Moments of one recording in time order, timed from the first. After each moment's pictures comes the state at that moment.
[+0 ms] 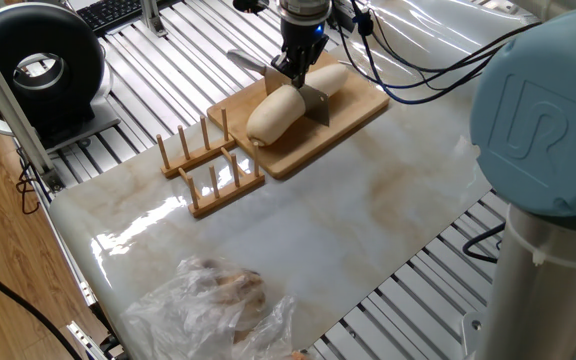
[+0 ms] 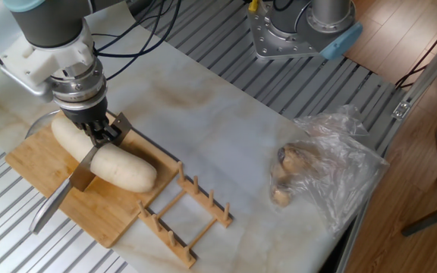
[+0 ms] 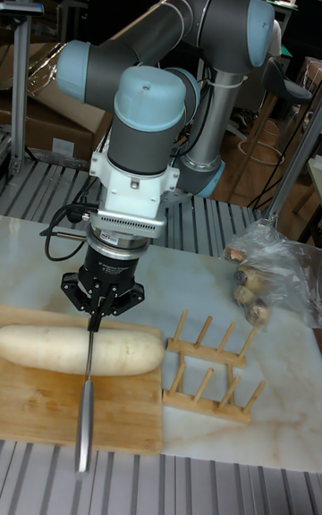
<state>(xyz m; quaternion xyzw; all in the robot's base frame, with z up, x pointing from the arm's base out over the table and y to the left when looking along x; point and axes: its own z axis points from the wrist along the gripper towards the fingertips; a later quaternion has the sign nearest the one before) 0.624 -0.063 0.095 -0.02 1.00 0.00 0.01</state>
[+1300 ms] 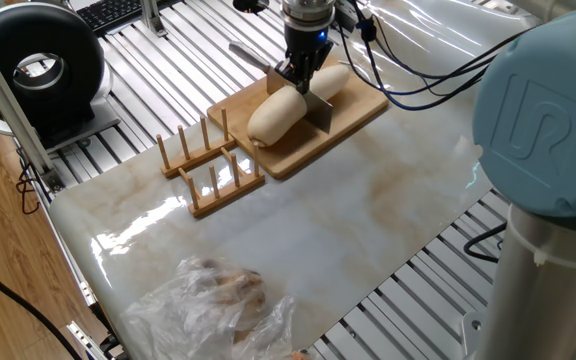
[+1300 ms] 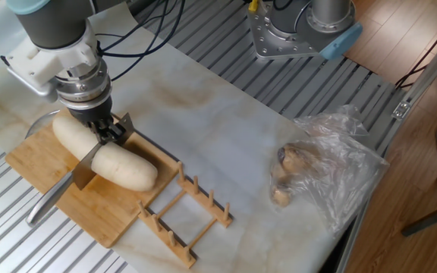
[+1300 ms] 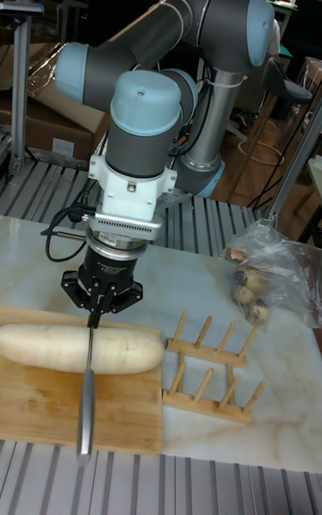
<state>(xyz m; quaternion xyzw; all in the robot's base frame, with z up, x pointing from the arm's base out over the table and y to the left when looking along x) 0.613 -0.059 0.088 -0.01 1.00 0.01 -0.01</state>
